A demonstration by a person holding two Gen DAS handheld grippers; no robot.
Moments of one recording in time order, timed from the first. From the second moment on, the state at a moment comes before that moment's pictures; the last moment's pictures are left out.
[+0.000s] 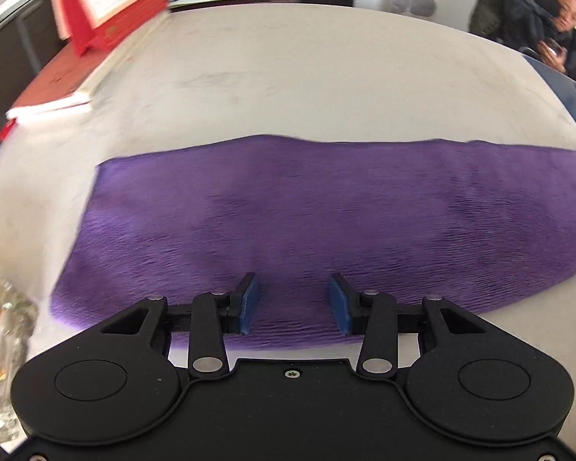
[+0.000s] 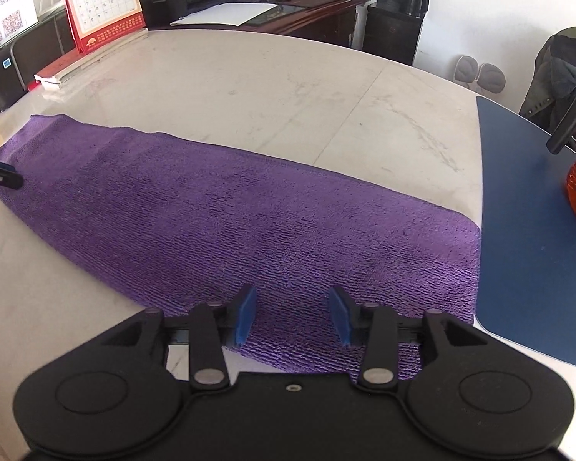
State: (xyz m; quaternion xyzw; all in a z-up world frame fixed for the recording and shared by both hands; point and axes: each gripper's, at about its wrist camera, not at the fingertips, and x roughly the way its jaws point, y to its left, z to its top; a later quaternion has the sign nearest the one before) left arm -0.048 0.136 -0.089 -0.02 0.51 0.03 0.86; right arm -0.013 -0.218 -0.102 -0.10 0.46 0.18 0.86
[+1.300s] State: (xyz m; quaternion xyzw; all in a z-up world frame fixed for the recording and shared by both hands) left arm 0.034 0.215 -0.095 -0.03 0.47 0.04 0.88; right arm 0.065 -0.206 -0.113 -0.07 0.44 0.14 0.89
